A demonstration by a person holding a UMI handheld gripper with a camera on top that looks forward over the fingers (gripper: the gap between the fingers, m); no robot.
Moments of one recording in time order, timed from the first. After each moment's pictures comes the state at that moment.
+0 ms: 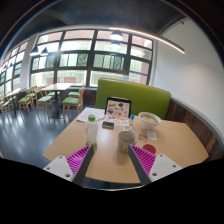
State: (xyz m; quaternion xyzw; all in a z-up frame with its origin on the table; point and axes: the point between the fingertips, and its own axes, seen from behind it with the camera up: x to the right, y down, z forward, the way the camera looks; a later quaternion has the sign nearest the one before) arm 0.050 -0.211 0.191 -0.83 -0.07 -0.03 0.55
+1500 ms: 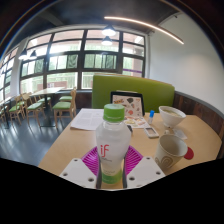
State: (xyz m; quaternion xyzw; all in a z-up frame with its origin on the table) arm -0.048 0.012 0.062 -0.82 -0.01 -0.03 0.57
